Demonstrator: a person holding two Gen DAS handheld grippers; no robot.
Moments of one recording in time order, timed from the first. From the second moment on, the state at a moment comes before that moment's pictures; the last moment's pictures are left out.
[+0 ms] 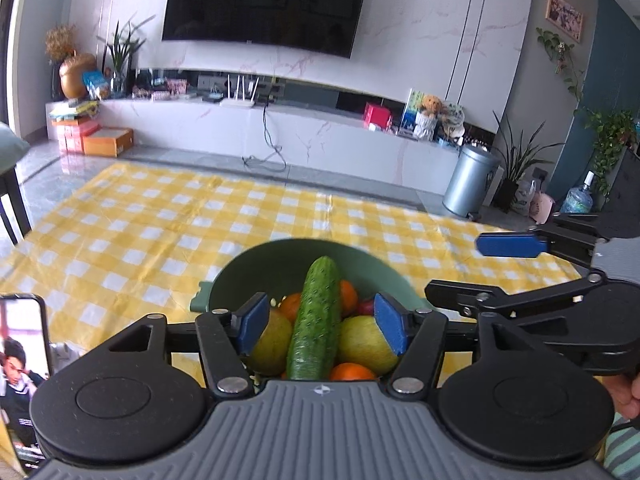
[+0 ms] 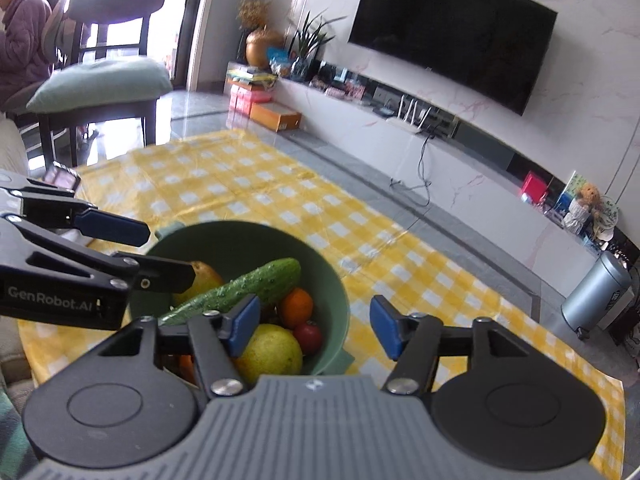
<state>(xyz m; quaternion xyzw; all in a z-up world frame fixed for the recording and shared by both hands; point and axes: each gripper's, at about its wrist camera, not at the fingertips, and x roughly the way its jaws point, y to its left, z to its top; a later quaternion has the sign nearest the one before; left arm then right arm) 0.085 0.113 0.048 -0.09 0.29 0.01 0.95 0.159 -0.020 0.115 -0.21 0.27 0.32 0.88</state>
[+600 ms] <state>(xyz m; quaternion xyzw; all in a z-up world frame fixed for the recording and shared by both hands) 0.027 0.044 0.090 0.04 0.23 0.06 0.97 0.055 -0.119 0.156 -0.05 0.22 0.22 0.95</state>
